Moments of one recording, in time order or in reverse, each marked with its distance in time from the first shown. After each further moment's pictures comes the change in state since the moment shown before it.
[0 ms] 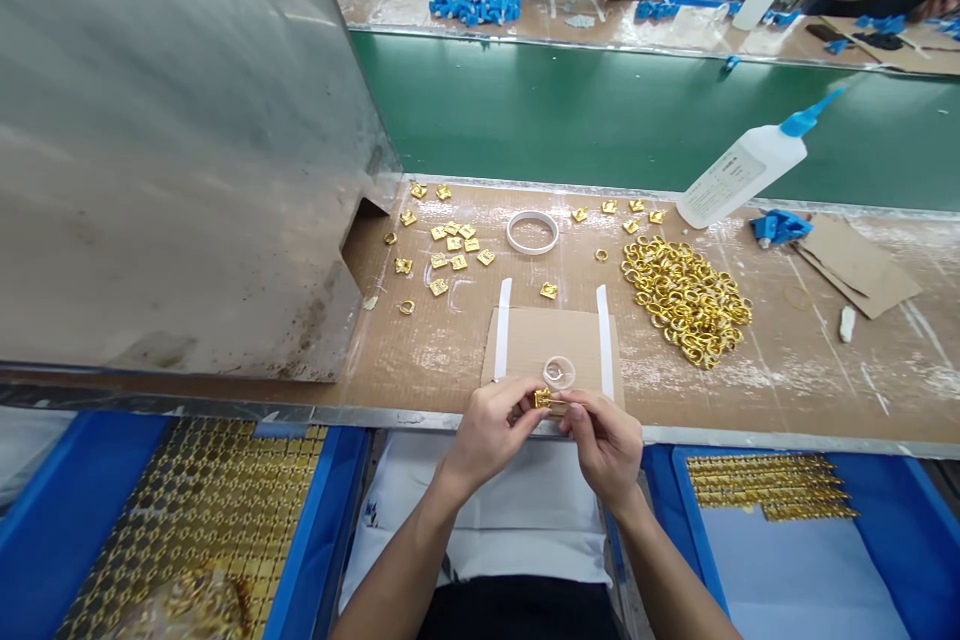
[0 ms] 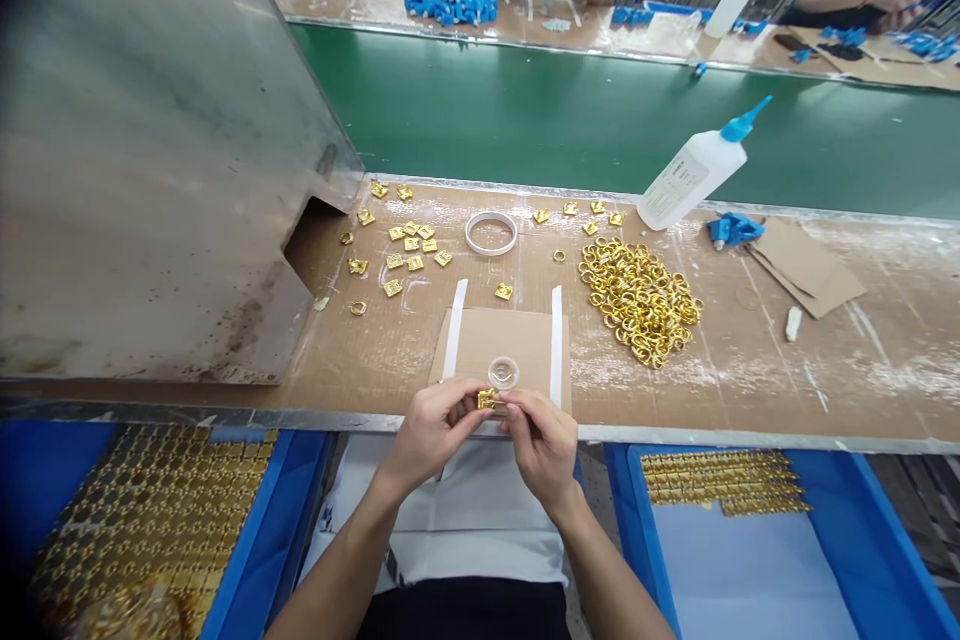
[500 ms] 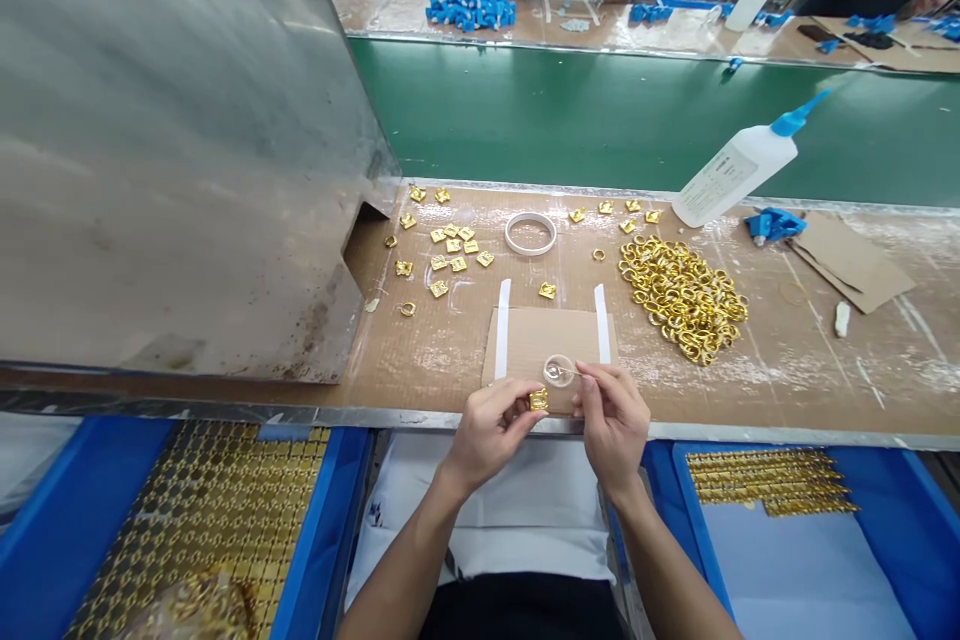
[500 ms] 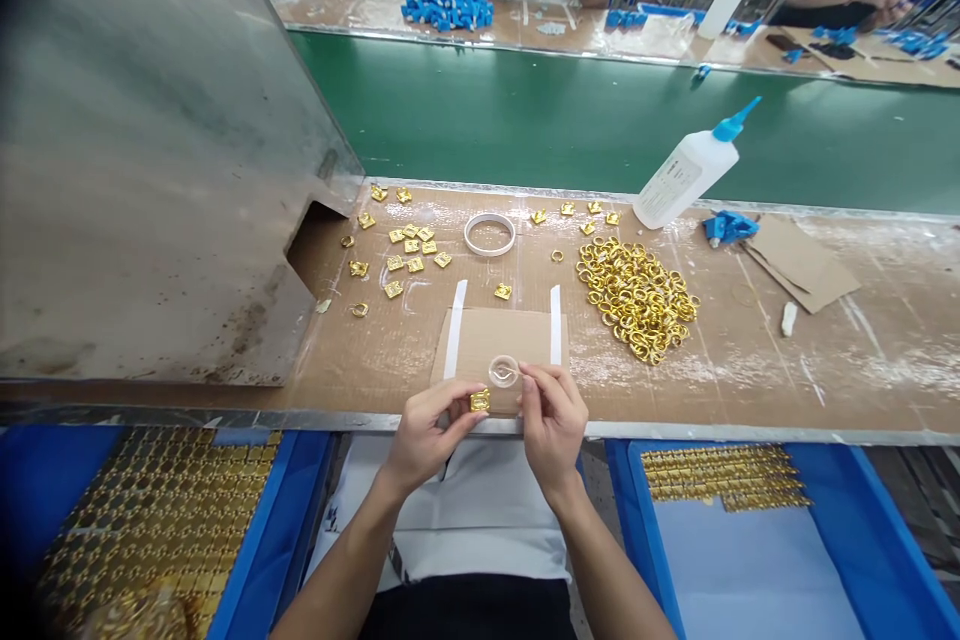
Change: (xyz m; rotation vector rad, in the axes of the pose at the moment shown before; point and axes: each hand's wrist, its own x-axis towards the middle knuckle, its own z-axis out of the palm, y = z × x) left_hand -0.007 -0.009 0.000 -0.034 0.144 0.134; right_hand 0.008 0.002 0.006 -0.038 0.220 0.170
